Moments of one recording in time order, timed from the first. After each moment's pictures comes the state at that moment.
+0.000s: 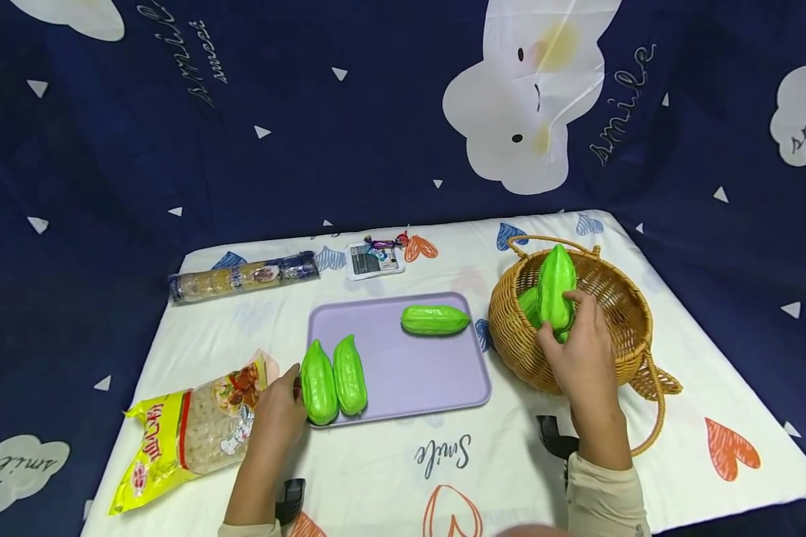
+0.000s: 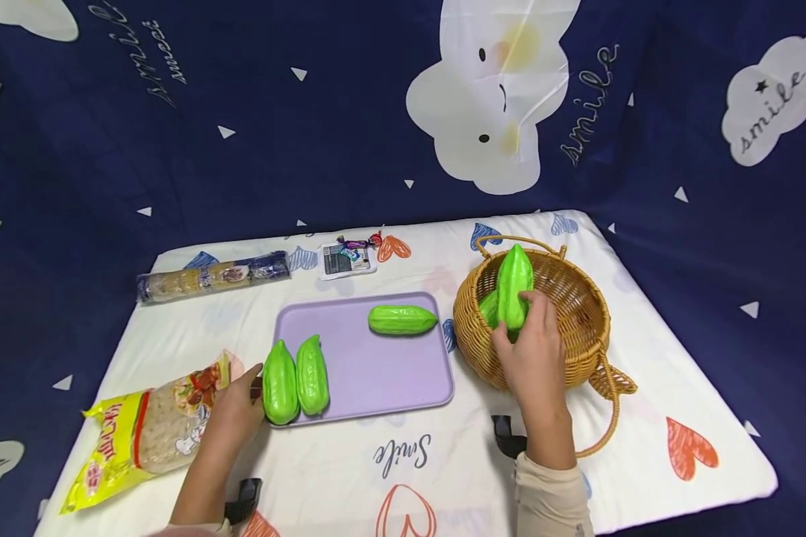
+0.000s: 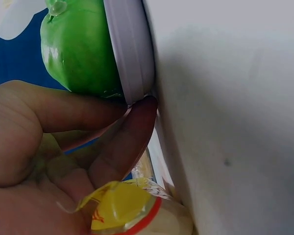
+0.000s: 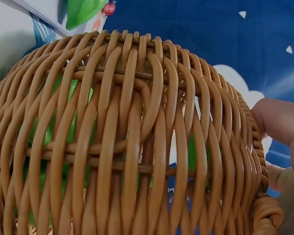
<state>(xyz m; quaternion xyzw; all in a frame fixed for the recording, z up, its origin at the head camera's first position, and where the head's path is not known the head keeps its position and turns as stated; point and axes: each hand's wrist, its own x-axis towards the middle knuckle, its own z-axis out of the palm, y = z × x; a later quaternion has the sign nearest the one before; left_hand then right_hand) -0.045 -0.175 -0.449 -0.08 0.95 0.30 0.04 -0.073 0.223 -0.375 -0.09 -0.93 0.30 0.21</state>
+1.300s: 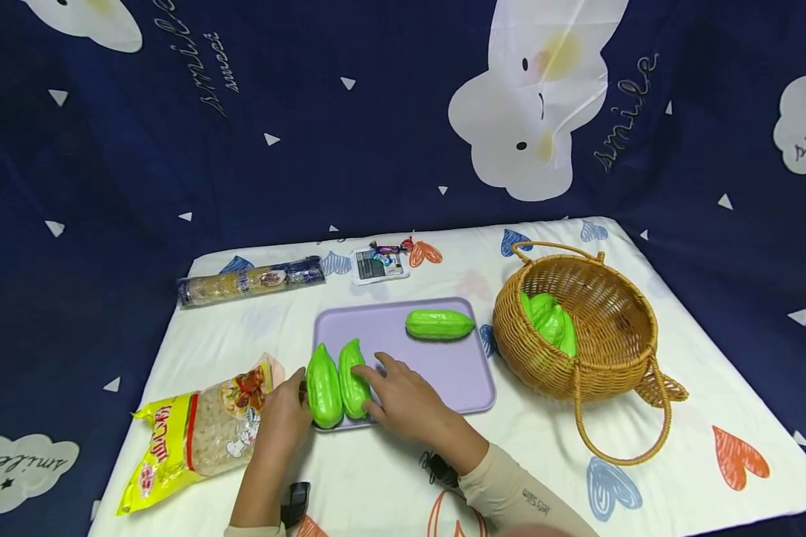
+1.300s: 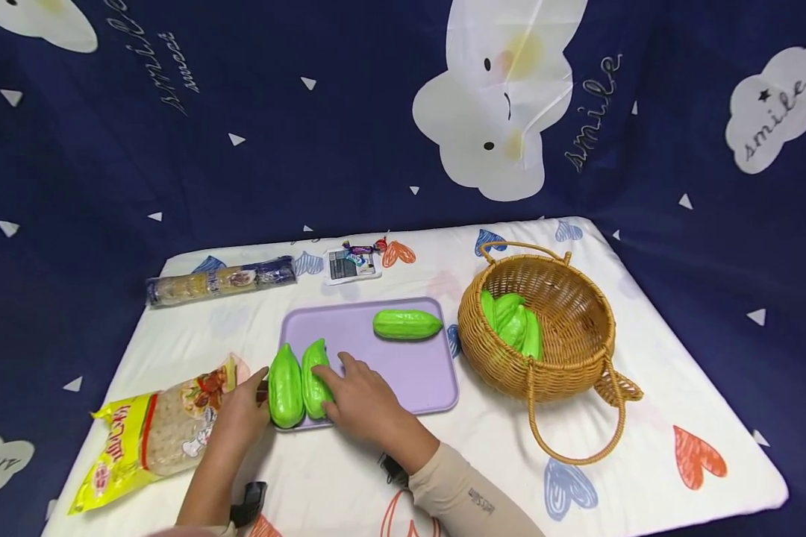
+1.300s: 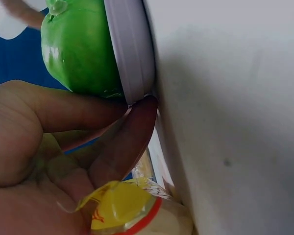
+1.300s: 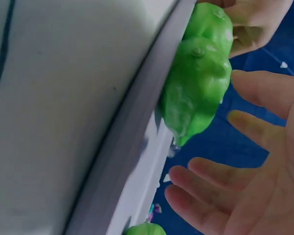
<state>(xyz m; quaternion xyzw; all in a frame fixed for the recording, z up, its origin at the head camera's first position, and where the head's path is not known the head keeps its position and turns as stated) -0.045 -0.174 -0.451 -0.07 0.95 0.30 0.01 -0.064 0.037 -0.436 0.30 -0.94 0.17 -0.03</state>
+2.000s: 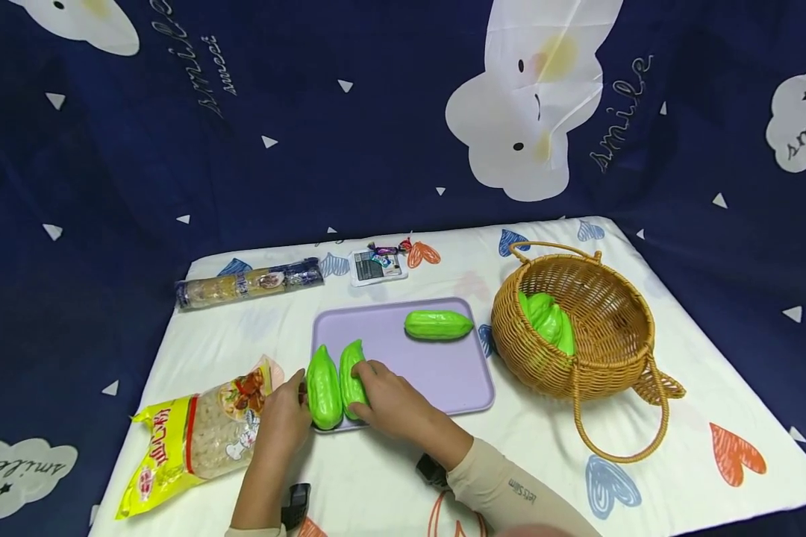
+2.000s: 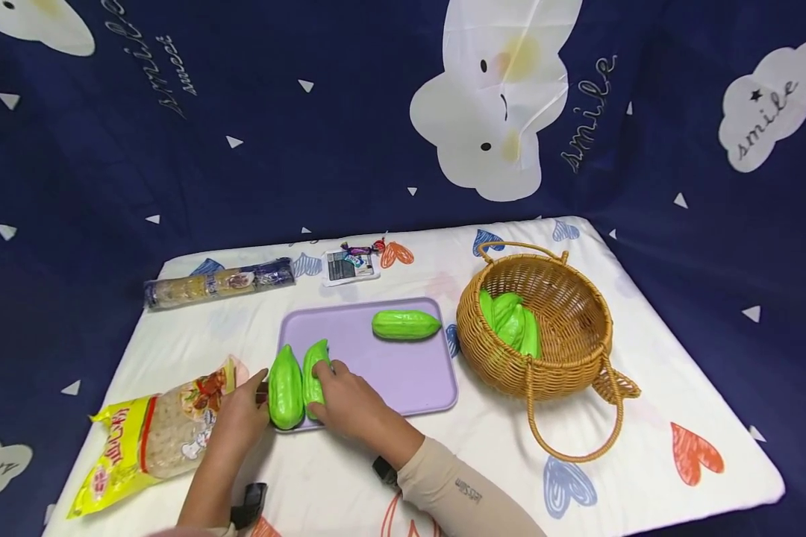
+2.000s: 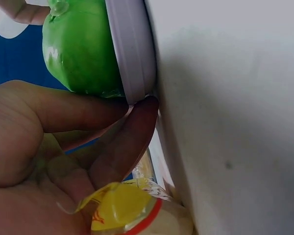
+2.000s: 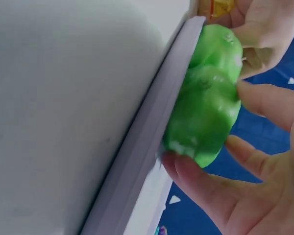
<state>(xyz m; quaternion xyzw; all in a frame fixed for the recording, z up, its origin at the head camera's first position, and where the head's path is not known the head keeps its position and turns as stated) -0.044 -0.175 -0.449 -0.06 0.95 0.30 0.01 -0.070 0.017 -0.440 0.29 -0.92 0.25 -0.06</state>
